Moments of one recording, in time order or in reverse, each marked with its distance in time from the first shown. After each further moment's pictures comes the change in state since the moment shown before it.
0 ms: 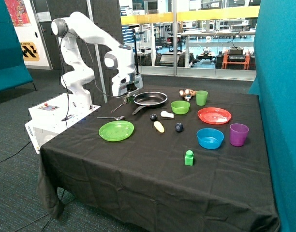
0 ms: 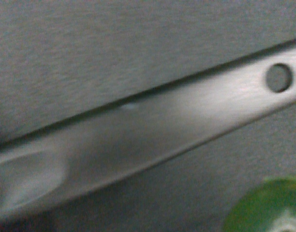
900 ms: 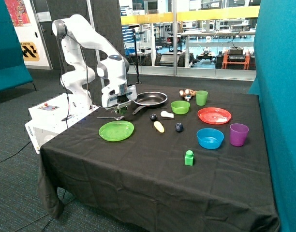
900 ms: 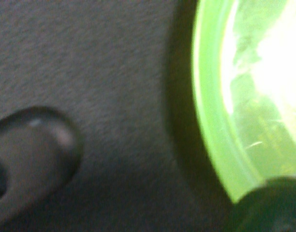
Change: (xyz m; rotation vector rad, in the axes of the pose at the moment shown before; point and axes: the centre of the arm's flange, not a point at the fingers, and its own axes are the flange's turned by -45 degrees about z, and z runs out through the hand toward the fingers) arm 0.017 0.078 0.034 -0.008 0.003 0.138
